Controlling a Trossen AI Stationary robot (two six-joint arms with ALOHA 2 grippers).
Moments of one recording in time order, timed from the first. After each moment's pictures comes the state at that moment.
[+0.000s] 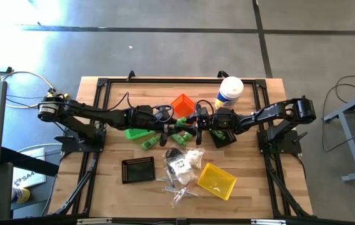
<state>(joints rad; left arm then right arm) 0.03 1.39 0.83 0.33 -0.01 -0.24 -0.03 1.58 0.70 0.93 -0.05 0.32</state>
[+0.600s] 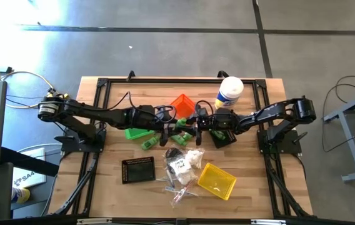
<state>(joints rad) 0.03 1.39 0.85 0.24 -0.01 -0.24 -0.03 1.58 0.70 0.90 -0.05 0.32</state>
